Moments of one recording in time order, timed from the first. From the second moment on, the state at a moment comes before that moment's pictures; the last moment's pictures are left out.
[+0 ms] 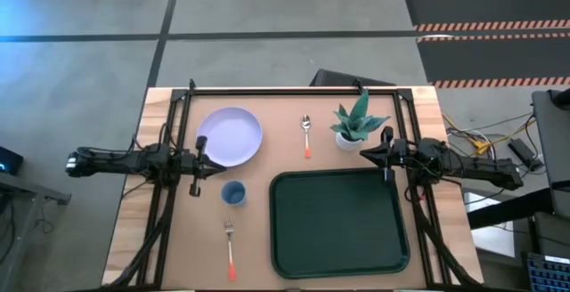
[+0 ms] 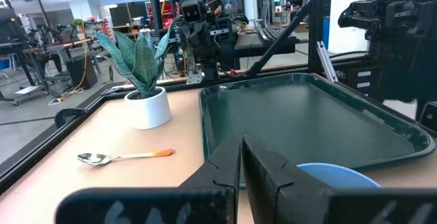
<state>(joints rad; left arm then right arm) -0.05 0.08 0.00 0.02 0.02 0.11 -0.12 0.03 0.01 0.02 -0.02 0.05</state>
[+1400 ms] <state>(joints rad) -0.05 0.08 0.00 0.02 0.02 0.11 -0.12 0.03 0.01 0.08 -0.03 0.27</state>
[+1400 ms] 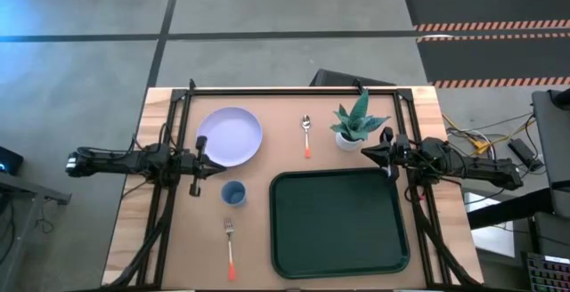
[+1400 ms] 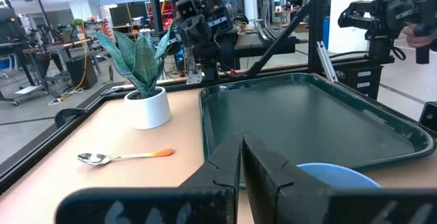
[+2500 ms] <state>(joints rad) -0.05 0.08 0.00 0.08 -0.02 0.11 -0.12 0.07 0.18 0.09 -0.01 0.44</state>
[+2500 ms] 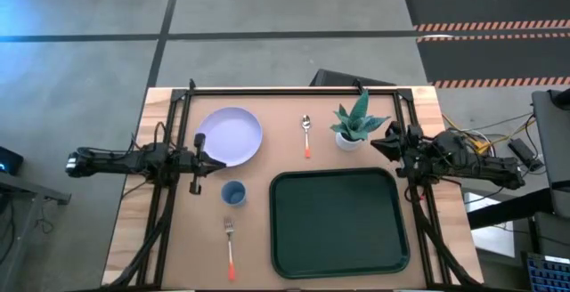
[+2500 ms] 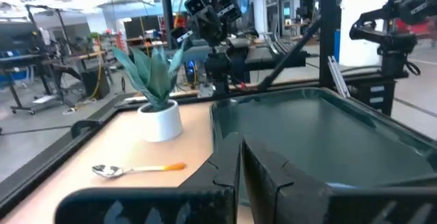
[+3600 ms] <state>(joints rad) -0.05 0.08 0.01 0.57 -0.06 0.11 -0.11 0.93 0.82 0.08 -0.09 0.30</state>
